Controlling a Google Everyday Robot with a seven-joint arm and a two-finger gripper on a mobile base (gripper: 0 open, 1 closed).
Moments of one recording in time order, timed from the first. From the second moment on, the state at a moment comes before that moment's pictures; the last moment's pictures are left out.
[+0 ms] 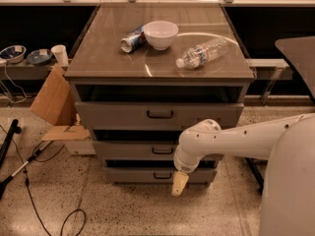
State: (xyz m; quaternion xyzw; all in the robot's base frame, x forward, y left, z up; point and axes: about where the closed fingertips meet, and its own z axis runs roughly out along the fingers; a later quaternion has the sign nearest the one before) arm 0.532 -0.084 0.473 -0.64 0.76 0.04 0.11
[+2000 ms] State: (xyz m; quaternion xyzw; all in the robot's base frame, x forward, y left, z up) arm 0.615 -0.178 0.461 -0.60 0.79 -0.08 0.08
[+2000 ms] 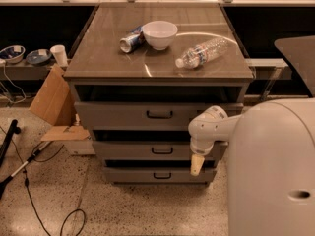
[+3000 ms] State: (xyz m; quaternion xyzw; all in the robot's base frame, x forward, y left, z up) arm 0.622 -0.196 0.420 -0.59 0.80 -0.06 0.04
